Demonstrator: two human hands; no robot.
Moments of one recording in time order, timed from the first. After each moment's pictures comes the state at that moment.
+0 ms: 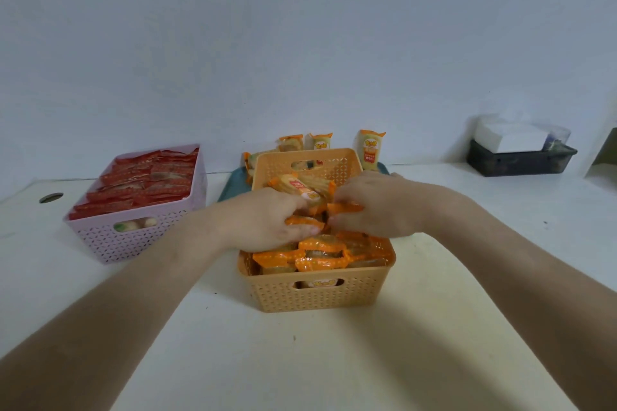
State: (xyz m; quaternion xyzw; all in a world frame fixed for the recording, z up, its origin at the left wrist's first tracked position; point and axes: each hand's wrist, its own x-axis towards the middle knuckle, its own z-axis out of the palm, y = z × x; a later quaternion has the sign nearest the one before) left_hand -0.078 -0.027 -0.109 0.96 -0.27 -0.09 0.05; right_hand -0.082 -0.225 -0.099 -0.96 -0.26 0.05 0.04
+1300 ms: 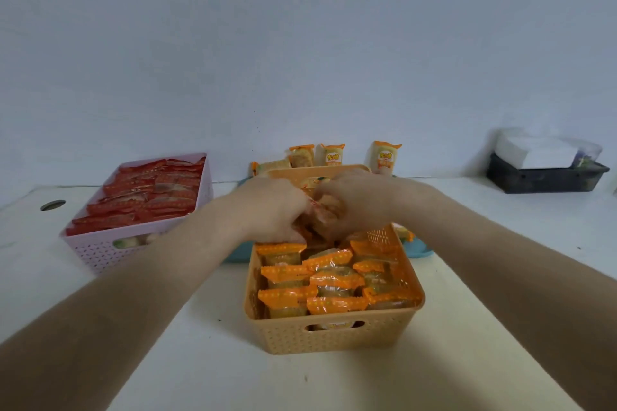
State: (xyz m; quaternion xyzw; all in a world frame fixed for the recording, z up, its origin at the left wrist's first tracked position) left_hand -0.026 -0.023 -0.105 0.94 -0.32 0.02 -0.16; right_hand -0.018 -0.193 -0.105 -0.97 -0.24 0.02 -0.03
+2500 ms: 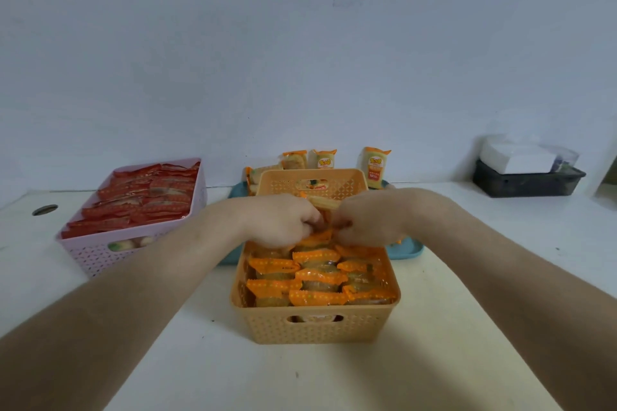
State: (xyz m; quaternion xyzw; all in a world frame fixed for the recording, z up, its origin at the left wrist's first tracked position) left_hand -0.043 -0.040 -0.096 0.94 -0.29 -0.16 0.03; right_hand -0.057 -0.202 -0.086 -0.95 -0.25 0.17 -0.05
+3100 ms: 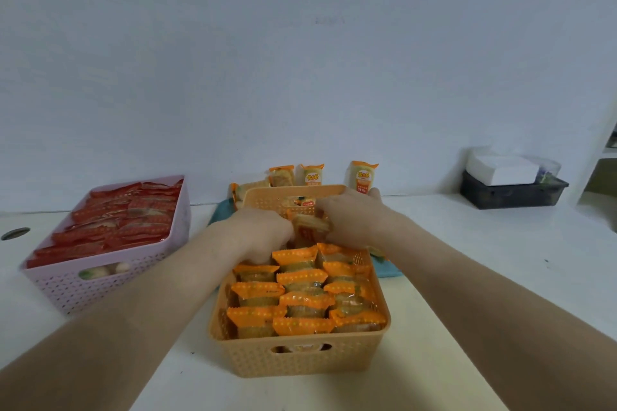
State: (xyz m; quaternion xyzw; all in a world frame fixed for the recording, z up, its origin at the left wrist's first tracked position) left_hand 0.003 -0.036 -0.126 0.95 -0.27 -0.07 -0.16; right_hand -0.014 -0.203 -0.115 -0.99 -0.17 -0.04 0.00
